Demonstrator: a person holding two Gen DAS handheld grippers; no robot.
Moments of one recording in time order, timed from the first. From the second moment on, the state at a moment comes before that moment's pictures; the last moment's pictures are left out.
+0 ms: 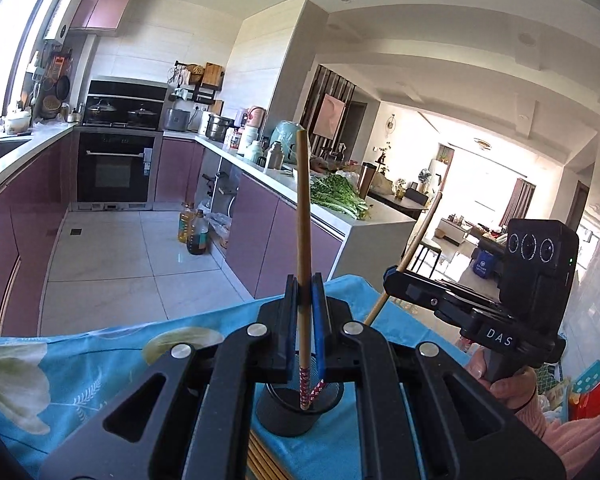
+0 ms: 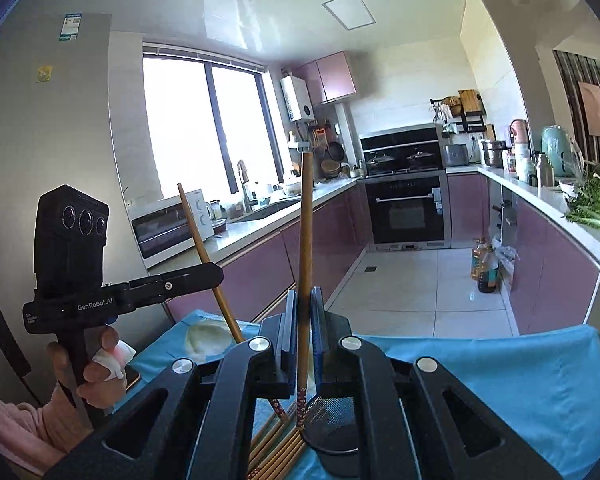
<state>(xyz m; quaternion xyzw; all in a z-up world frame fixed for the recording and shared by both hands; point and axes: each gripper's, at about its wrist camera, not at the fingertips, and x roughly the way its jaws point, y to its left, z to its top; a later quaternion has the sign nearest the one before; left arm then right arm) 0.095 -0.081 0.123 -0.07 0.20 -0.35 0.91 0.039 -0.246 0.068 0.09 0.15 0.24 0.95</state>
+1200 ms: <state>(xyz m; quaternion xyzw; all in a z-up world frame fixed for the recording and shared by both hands) 0.127 -0.068 0.015 -0.01 0.29 -0.27 0.92 0.056 -0.200 0.007 0.04 0.24 0.22 0.94</state>
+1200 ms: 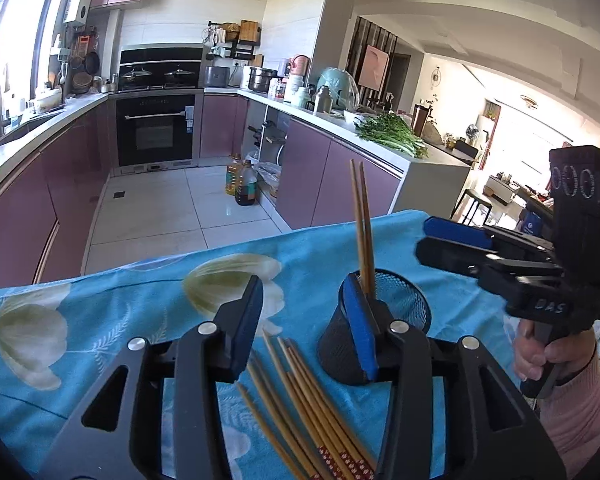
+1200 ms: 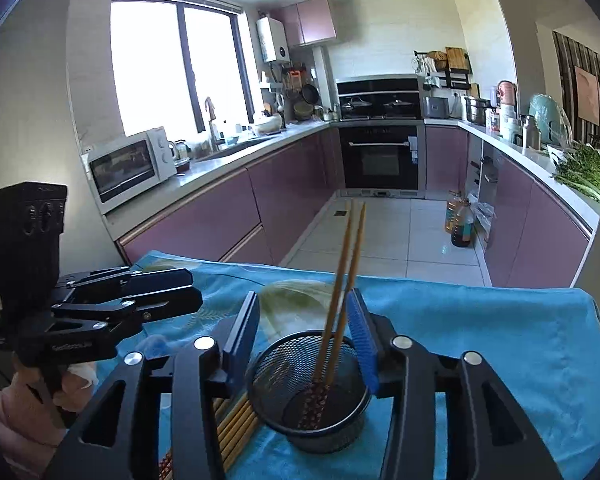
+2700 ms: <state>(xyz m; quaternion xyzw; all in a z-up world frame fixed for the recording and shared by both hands) 0.095 -0.053 -0.124 0.07 0.45 -0.21 0.87 0.038 -0.141 -0.113 0.00 0.43 0.20 0.88</state>
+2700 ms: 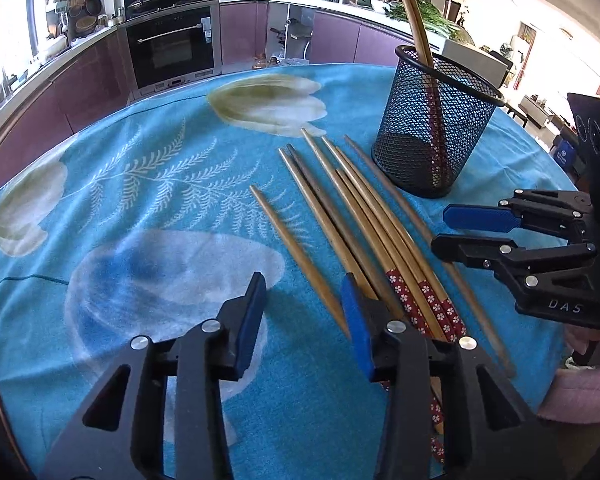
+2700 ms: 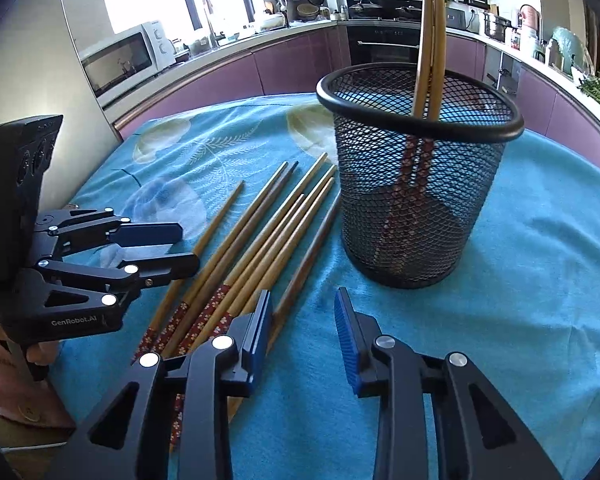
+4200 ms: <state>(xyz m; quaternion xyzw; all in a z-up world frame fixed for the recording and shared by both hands) 0.099 -0.055 -0.125 0.04 0.45 -0.22 0.86 0.050 -0.140 -0.120 0.04 0.43 0.22 0.87</state>
